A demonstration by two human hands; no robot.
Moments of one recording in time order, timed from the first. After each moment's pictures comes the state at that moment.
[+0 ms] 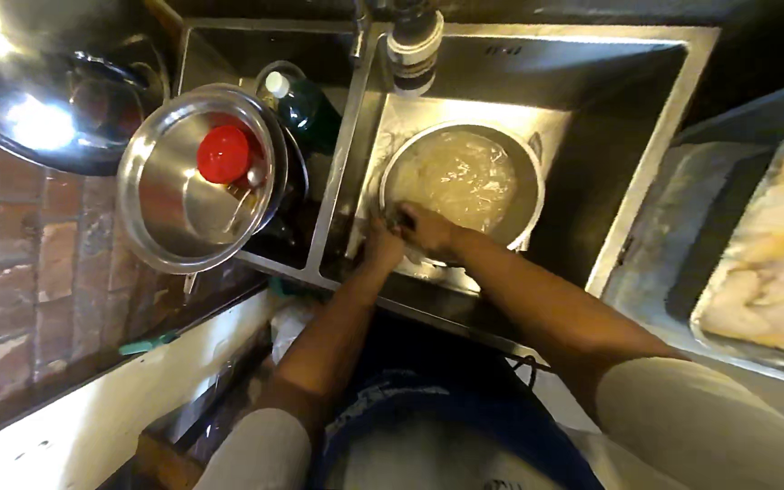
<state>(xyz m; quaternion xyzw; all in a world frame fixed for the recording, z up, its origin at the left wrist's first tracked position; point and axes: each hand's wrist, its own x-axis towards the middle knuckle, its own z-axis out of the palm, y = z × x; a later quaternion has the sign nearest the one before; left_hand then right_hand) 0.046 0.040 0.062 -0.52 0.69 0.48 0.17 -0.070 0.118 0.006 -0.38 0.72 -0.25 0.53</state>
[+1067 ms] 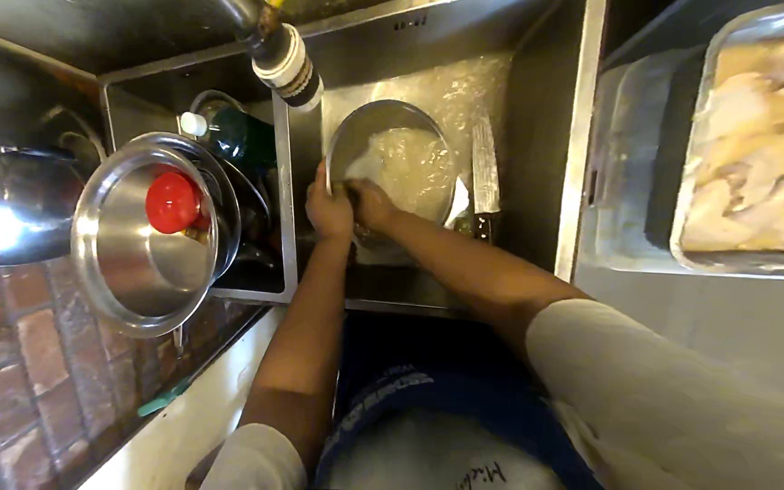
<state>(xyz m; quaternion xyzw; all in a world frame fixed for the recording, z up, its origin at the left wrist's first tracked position) 0.001 -0.006 0.065 -0.50 0.79 0.37 -0.01 -0.058 0.072 -0.001 -0.26 0.79 -0.35 0.44</state>
